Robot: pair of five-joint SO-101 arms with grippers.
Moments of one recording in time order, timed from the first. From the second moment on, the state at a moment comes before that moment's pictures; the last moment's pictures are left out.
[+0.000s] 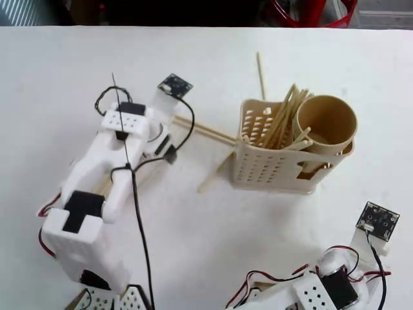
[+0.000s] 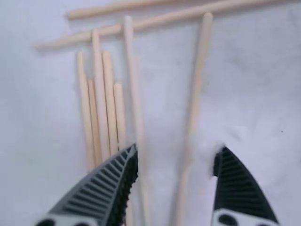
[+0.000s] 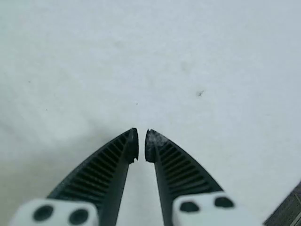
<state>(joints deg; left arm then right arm) 4.1 15.3 12.7 60.7 -22.5 59.9 -103.0 96.4 70.3 35.2</state>
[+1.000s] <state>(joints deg) 2.3 30.4 -2.0 69.7 -22.8 59.9 -103.0 96.4 70.3 35.2</state>
